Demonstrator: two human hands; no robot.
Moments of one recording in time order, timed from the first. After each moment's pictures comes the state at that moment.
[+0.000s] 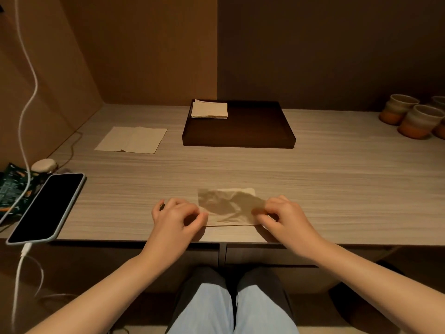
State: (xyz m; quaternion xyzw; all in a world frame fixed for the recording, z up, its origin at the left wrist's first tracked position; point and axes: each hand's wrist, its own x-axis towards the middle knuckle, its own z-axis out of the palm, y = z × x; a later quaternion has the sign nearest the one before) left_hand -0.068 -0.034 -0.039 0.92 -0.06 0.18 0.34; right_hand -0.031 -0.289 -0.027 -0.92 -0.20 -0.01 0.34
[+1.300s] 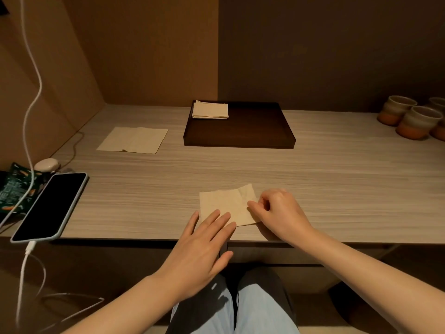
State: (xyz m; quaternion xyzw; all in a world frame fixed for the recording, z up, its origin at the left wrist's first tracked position) left_hand -0.102 -0.060 -0.046 0.97 -0.24 0.06 0.06; right_hand -0.022 -0.267 -0.017 -0.96 -0.12 -0.04 0.24
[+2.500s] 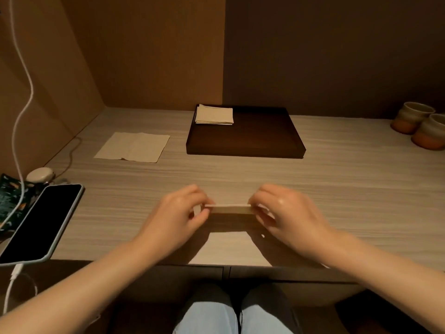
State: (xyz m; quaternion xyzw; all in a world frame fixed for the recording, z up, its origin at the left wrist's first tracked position) left_hand -0.035 -0.019 0.018 0.93 -0.19 0.13 0.29; right_hand -0.005 -0.262 0.033 -0.91 -0.37 -0.12 0.14
